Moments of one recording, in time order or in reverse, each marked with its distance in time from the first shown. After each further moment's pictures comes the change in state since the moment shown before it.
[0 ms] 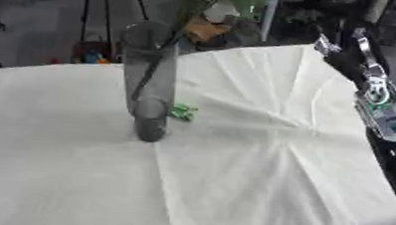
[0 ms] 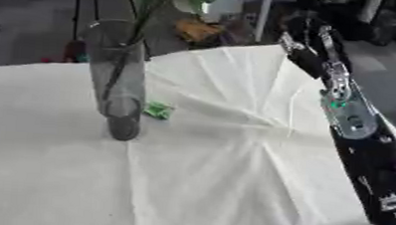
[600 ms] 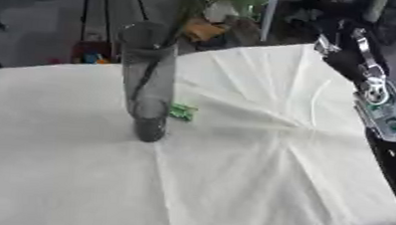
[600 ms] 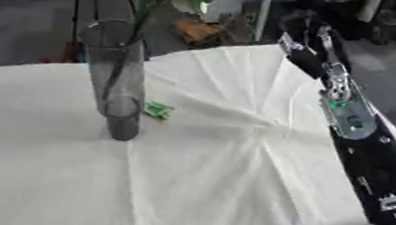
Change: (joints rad) left arm 0.000 0.000 0.000 0.000 0.000 0.000 0.000; right arm 0.000 0.000 0.000 0.000 0.000 0.000 0.000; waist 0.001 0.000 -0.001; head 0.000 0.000
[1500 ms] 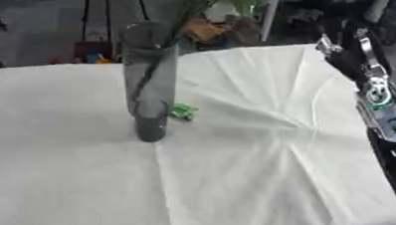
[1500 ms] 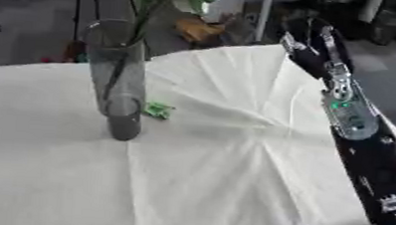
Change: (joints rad) left arm 0.000 0.000 0.000 0.000 0.000 0.000 0.000; right arm 0.000 0.001 -0.006 0.000 0.000 0.000 0.000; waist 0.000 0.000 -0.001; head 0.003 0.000
